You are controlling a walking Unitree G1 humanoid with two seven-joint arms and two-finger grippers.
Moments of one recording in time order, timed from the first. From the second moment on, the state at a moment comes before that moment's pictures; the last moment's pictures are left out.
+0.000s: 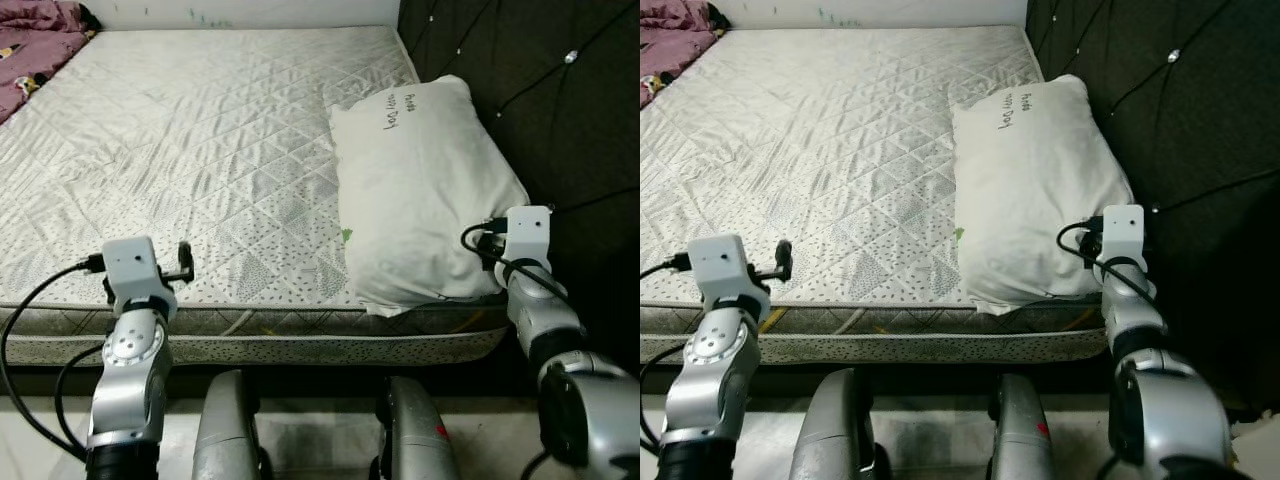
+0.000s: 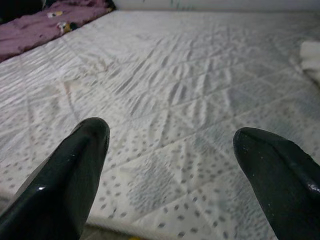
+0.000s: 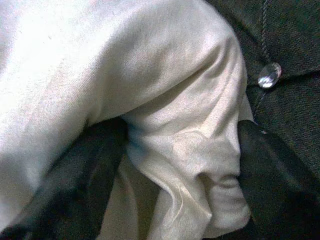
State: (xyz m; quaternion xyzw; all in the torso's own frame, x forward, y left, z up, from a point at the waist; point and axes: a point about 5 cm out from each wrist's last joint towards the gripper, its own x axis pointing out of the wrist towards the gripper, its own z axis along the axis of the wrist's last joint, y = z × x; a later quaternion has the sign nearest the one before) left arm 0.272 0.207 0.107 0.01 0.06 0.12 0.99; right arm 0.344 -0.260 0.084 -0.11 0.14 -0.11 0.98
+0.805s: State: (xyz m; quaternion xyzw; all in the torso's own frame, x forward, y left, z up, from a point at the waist) left arm 0.272 0.209 0.119 -0.01 0.01 0.12 0.99; right arm 0.307 -0.161 0.153 0.02 -0.12 0.05 0.99
